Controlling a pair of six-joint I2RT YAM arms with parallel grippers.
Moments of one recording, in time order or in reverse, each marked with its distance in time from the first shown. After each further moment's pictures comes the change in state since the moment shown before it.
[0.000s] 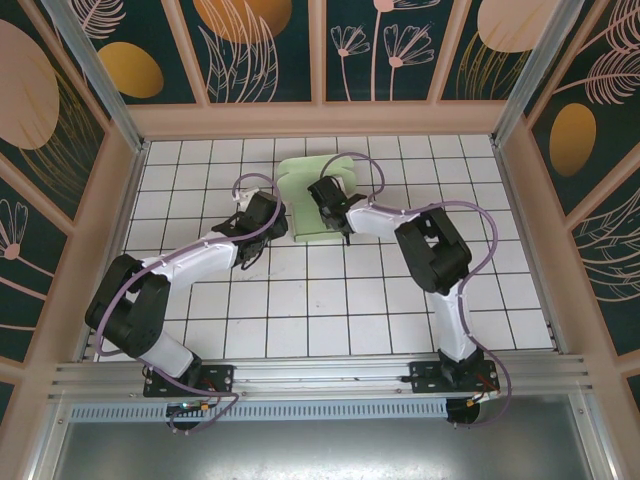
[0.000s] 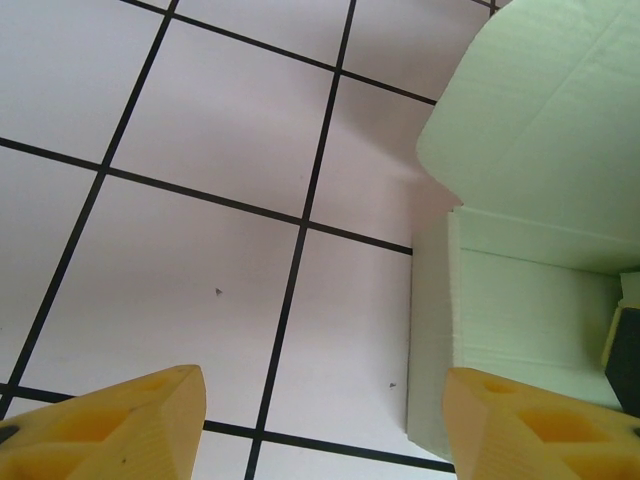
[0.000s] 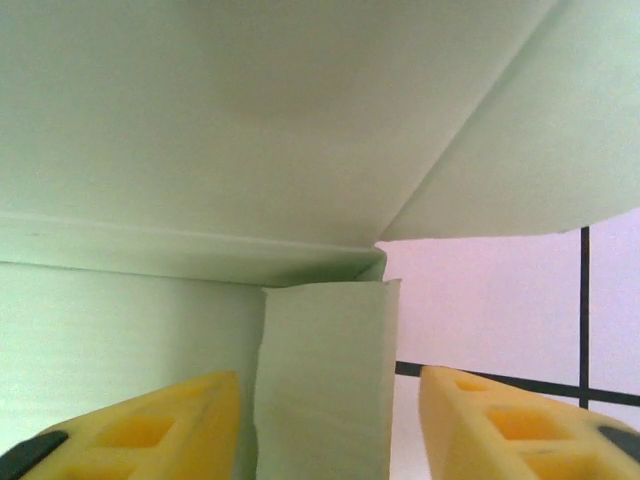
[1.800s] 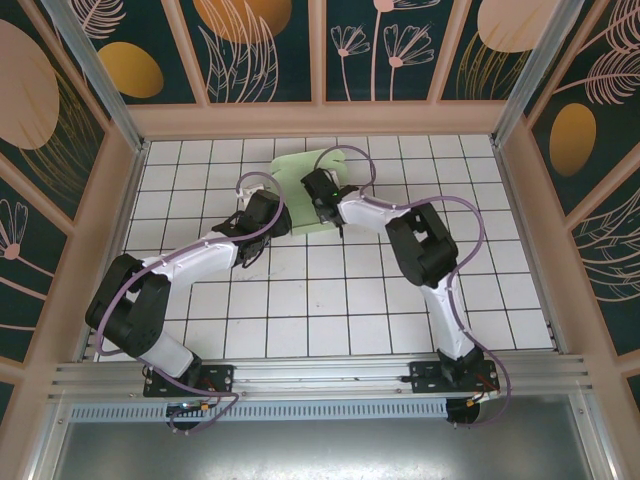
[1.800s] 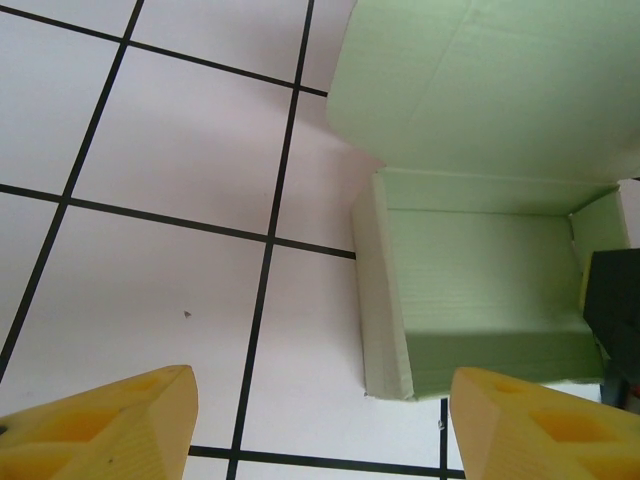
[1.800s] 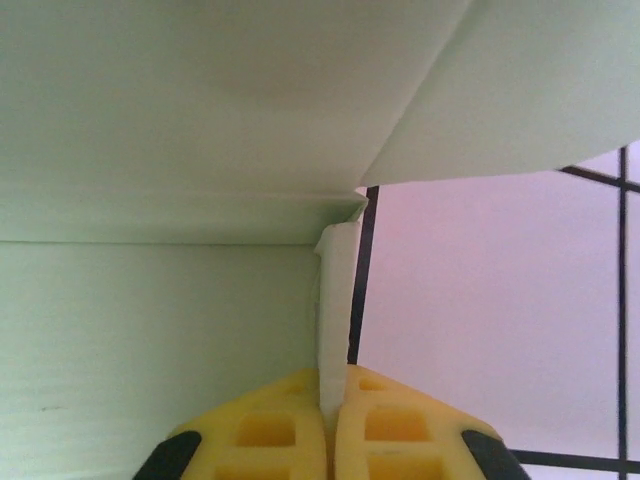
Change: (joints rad) left arm 0.000 0.002 0.000 0.053 0.031 0.064; right arm -0.015 0.109 0.161 -0.085 -0.027 0.002
